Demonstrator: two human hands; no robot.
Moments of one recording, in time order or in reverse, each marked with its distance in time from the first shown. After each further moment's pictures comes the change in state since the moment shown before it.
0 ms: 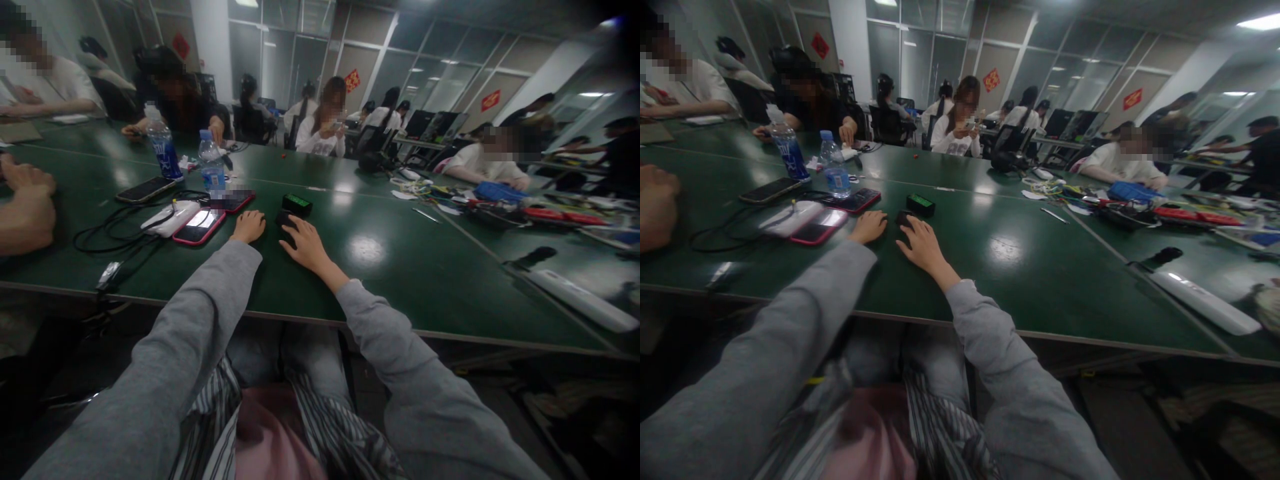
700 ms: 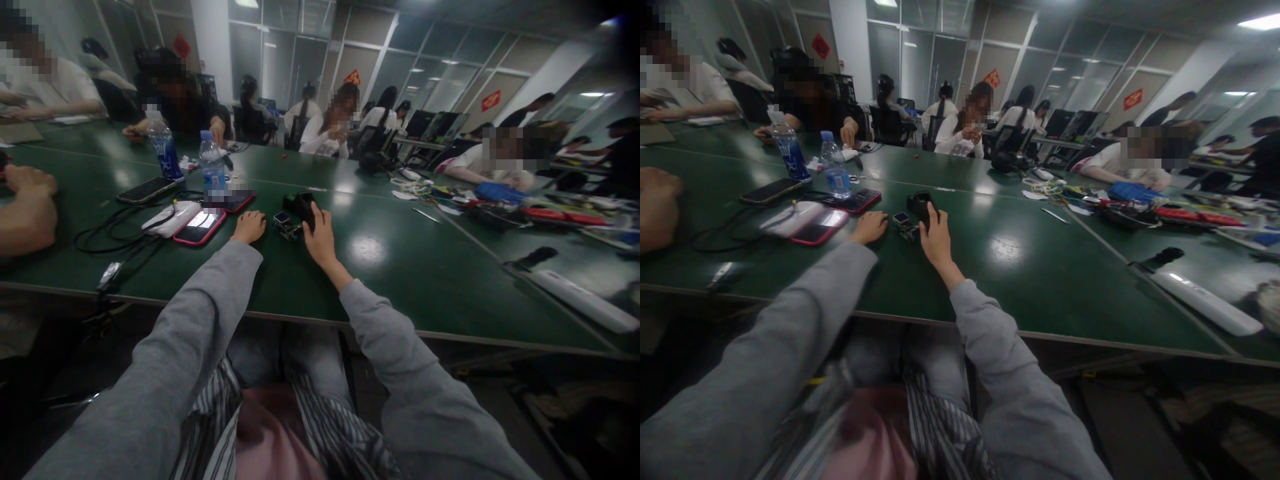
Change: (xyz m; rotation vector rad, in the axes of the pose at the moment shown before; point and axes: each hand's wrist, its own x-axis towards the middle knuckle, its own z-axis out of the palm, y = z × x) left_hand 0.001 0.001 -0.002 -0.004 -0.008 -0.014; right_hand 0.001 0.020 -0.002 0.159 0.287 0.387
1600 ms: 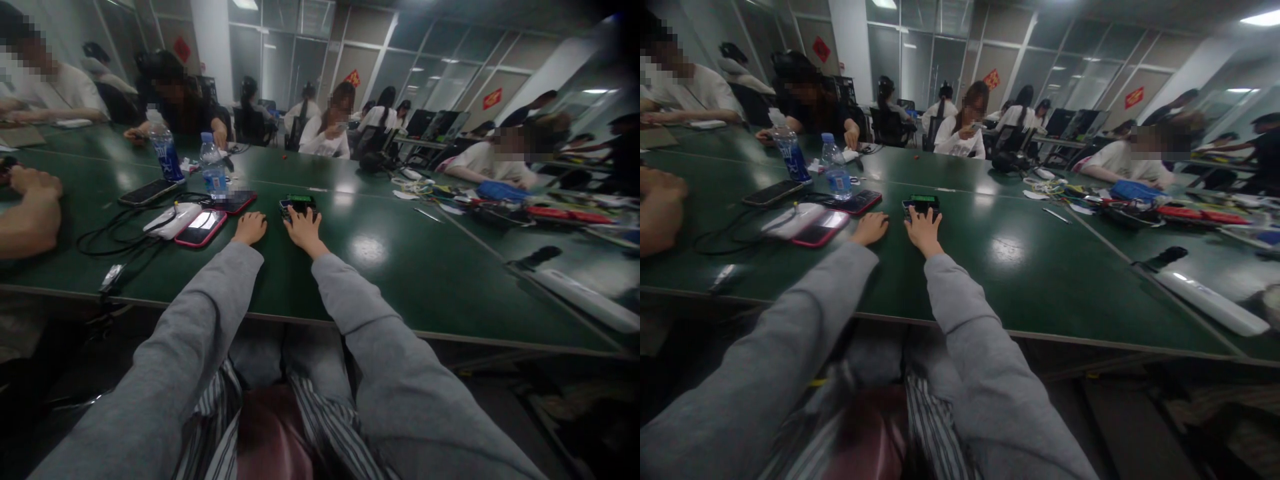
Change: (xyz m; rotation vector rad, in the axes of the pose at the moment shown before) left_hand -0.002 0.002 0.000 -0.004 0.014 0.002; right_hand 0.041 -0.008 0.051 -0.319 -0.312 0.001
